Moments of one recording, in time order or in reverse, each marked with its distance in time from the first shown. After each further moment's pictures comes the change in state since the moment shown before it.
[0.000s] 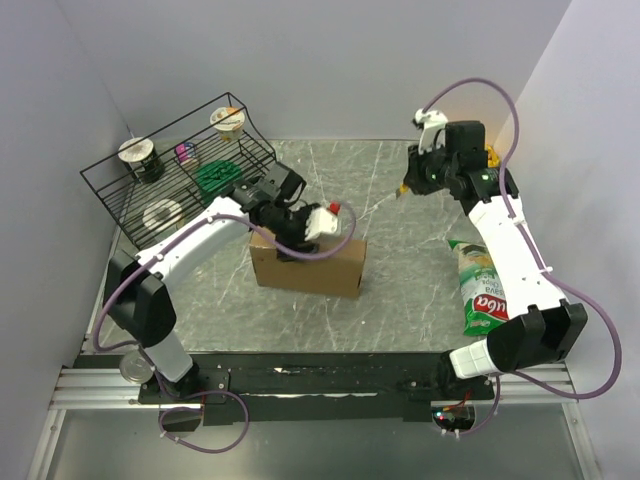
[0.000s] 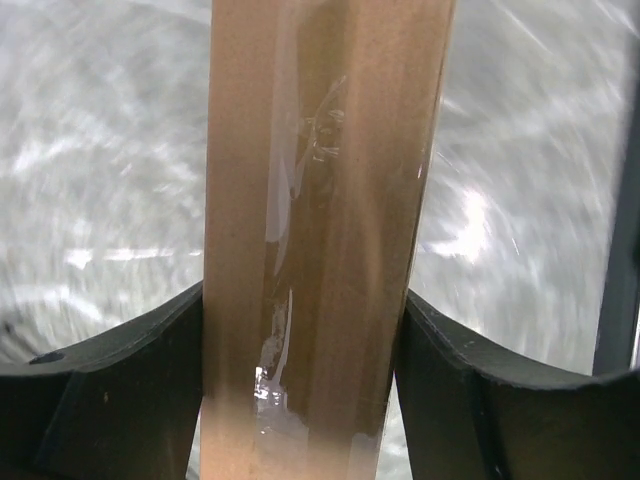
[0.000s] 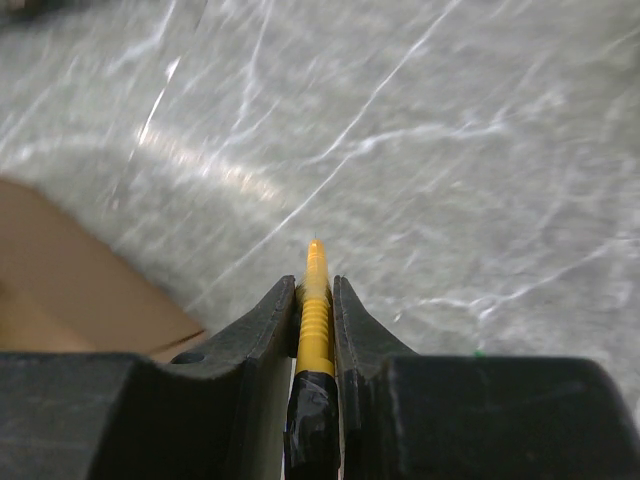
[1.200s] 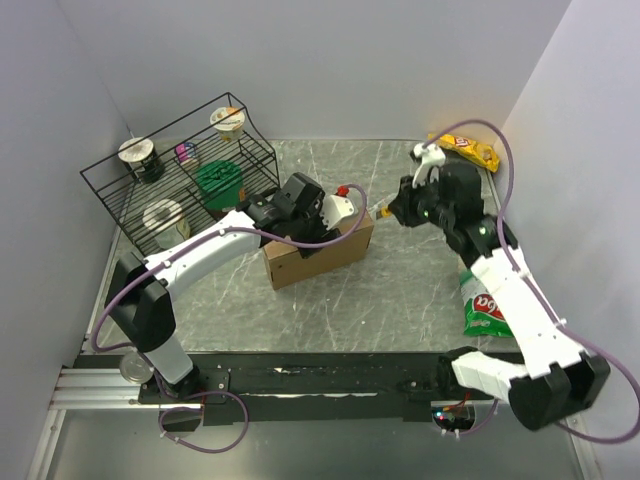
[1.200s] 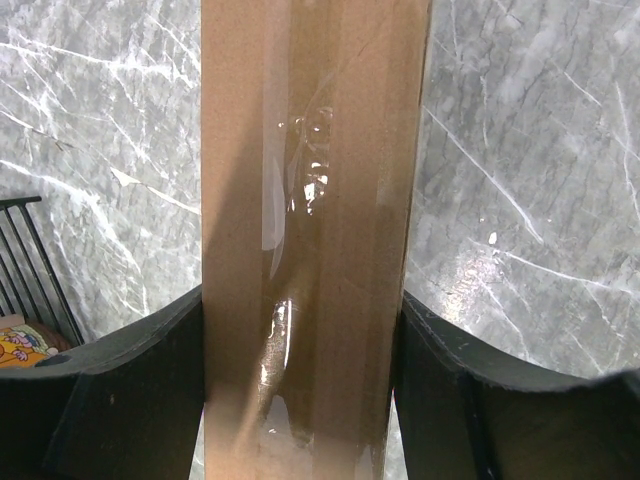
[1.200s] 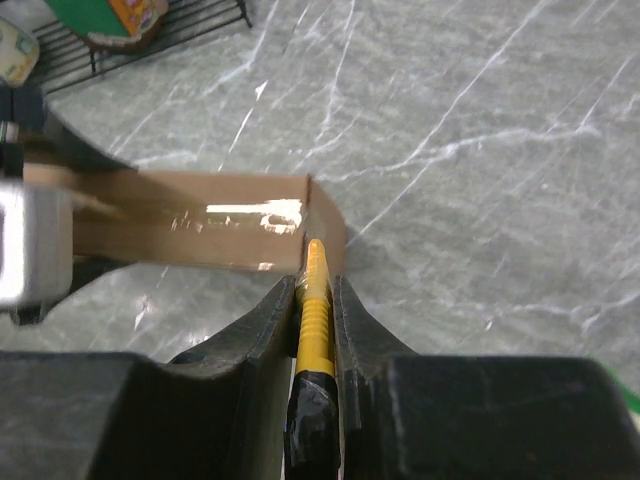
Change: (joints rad) left arm -0.112 -0.006 -0.071 0.306 -0.377 -0.536; right arm 0.118 -0.253 -0.303 0.201 0.013 0.185
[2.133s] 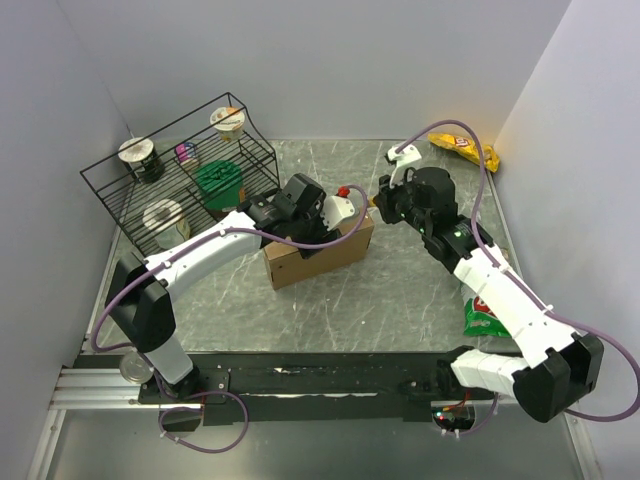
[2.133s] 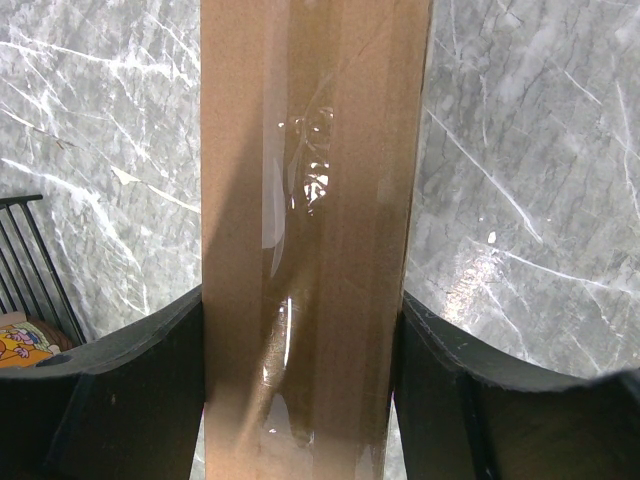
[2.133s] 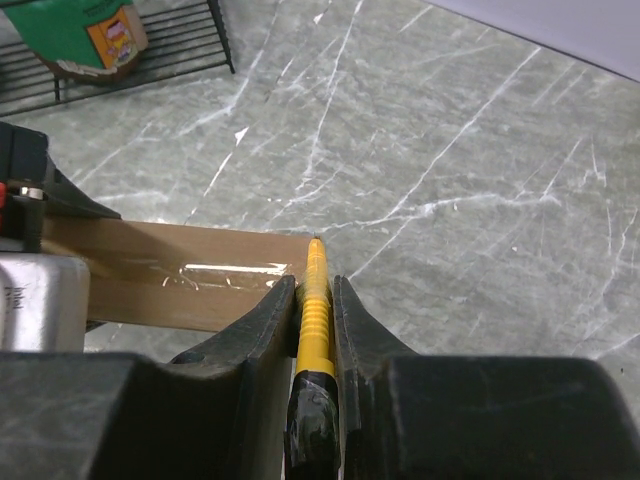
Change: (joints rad) left arm -0.013 0.000 0.000 -0.003 -0.018 -0.005; right arm 0.170 -0.004 -0.116 0.230 0.217 -0.059
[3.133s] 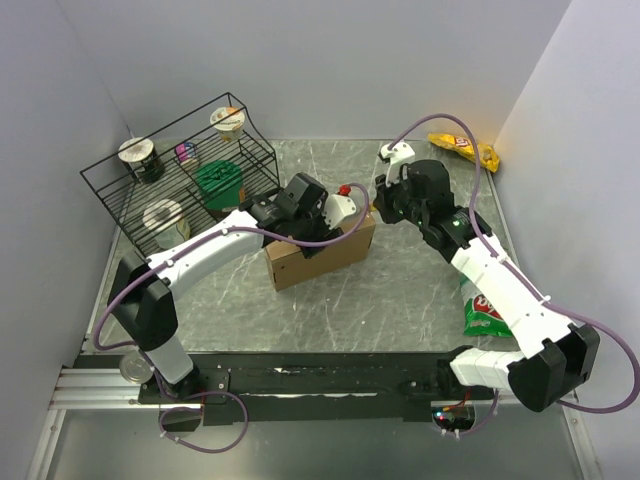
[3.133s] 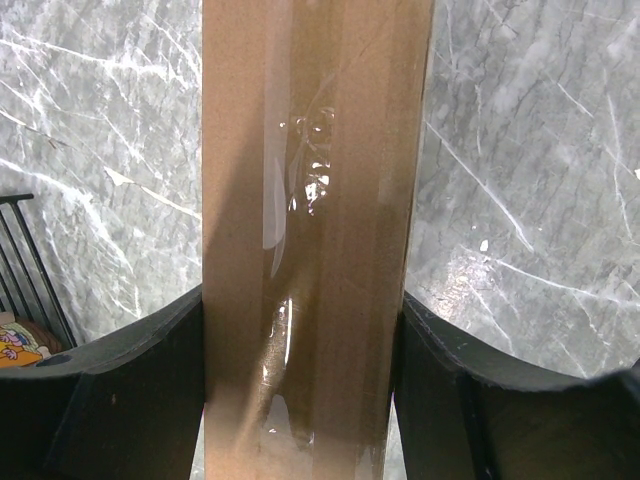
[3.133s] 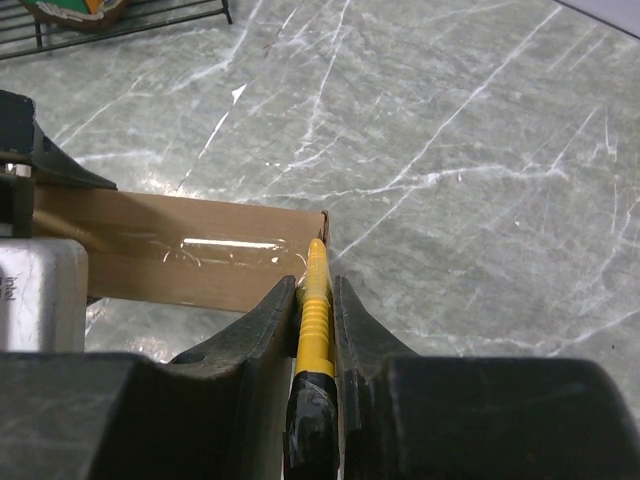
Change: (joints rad) left arm -0.003 0.015 0.016 -0.002 -0.001 -0.030; right arm 0.000 0.065 0.092 -0.144 -0.021 -0.028
